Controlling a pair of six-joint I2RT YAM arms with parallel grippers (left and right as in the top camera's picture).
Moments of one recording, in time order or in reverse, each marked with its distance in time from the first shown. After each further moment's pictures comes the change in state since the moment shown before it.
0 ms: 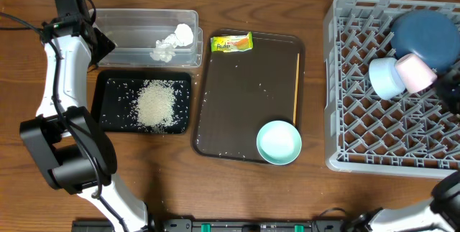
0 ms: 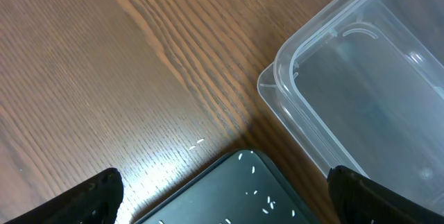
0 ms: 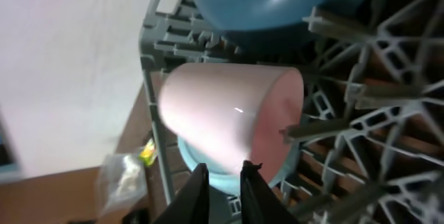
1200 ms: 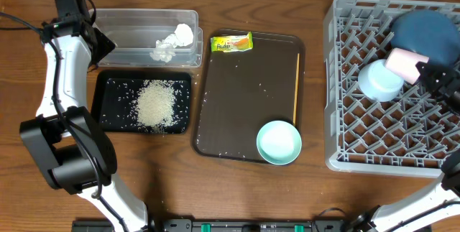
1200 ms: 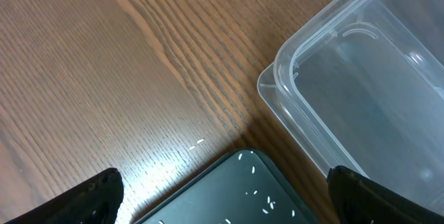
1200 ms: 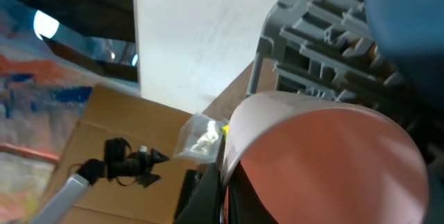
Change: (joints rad) left arm 0.000 0.000 0.000 0.000 0.000 0.000; right arm 0.084 0.271 0.000 0.261 -0.558 -0.141
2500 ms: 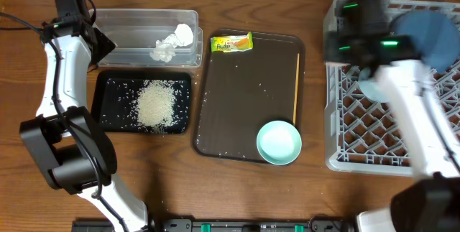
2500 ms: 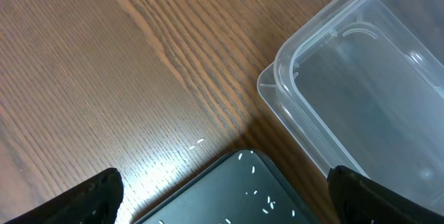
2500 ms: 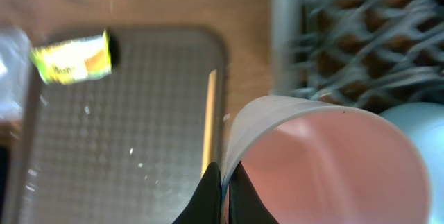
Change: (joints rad) left arm 0.000 0.000 0.000 0.000 0.000 0.000; right arm 0.855 -0.403 0.204 -0.362 1.395 0.218
